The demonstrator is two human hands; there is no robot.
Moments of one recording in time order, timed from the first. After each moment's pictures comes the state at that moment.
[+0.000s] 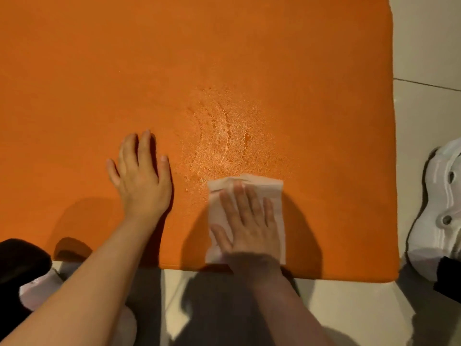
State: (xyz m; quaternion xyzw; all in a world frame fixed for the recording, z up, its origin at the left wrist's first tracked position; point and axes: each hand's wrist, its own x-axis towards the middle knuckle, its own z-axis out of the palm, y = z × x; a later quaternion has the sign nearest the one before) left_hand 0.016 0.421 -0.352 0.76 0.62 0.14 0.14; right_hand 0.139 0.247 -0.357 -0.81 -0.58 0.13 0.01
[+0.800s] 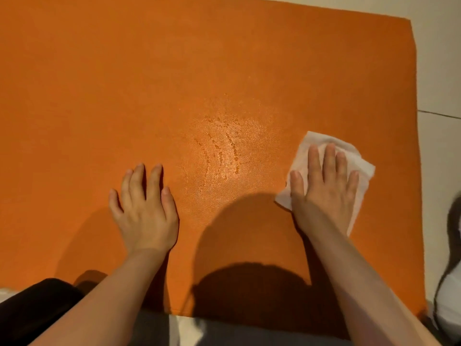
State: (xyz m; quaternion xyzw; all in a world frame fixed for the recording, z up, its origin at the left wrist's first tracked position) left_hand 0.023 0.424 -0.358 0.76 0.64 0.09 0.07; right_hand 0.279 0.323 -0.356 -0.91 -0.40 0.13 0.00
